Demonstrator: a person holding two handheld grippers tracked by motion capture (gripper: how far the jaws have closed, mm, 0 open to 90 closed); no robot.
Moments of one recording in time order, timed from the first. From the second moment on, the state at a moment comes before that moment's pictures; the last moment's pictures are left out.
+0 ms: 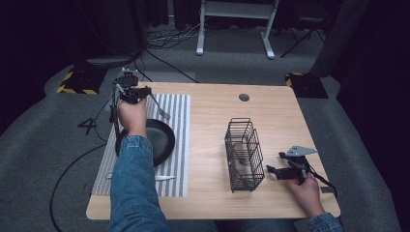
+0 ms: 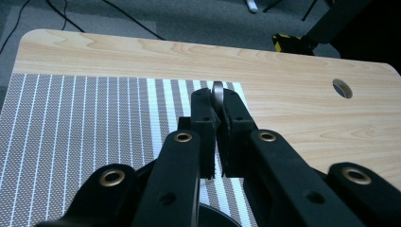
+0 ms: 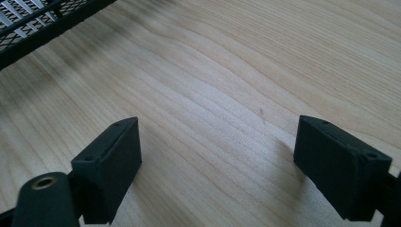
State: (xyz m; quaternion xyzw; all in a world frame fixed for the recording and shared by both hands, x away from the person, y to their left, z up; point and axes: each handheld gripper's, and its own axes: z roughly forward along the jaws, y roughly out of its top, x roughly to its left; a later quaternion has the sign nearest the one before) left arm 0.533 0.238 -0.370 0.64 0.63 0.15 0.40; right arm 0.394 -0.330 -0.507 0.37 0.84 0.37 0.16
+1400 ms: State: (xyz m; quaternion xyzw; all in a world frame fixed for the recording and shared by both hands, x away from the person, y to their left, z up) left arm 0.551 0.294 -0.424 0.61 0.69 0.14 0.36; right arm 0.394 -0.330 -0.507 0.36 0.84 0.37 0.16
